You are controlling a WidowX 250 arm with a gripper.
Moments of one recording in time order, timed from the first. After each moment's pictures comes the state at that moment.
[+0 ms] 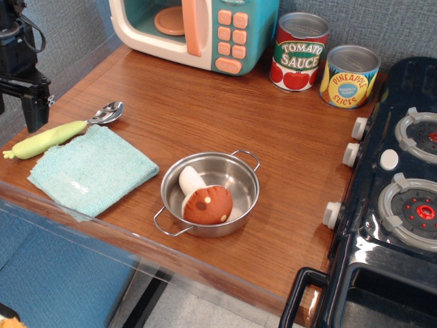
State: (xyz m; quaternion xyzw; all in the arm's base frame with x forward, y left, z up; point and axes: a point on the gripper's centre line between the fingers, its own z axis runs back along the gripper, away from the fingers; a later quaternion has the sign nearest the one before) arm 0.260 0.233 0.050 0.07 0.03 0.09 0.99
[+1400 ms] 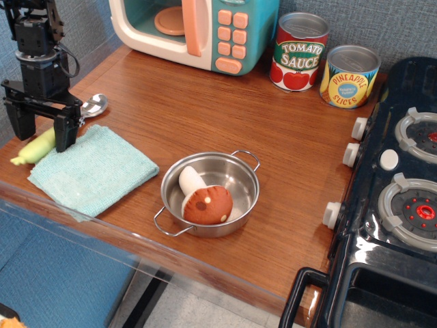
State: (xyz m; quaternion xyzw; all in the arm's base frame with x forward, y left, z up) arm 0.279 0.214 0.010 0.05 0.07 0.06 0.99
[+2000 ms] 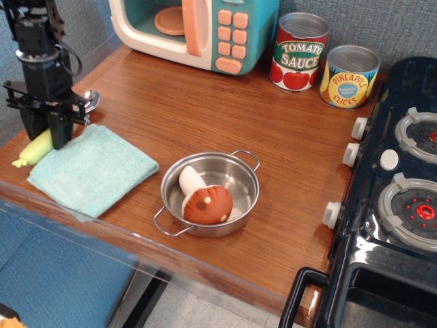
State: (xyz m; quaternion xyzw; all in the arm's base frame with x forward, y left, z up) arm 0.274 0.201 0.027 0.04 0.05 0.09 0.99
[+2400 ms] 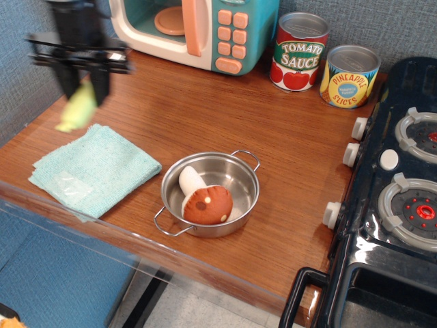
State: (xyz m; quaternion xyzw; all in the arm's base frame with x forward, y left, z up) arm 0.297 0.120 0.087 0.00 0.01 0.15 0.99
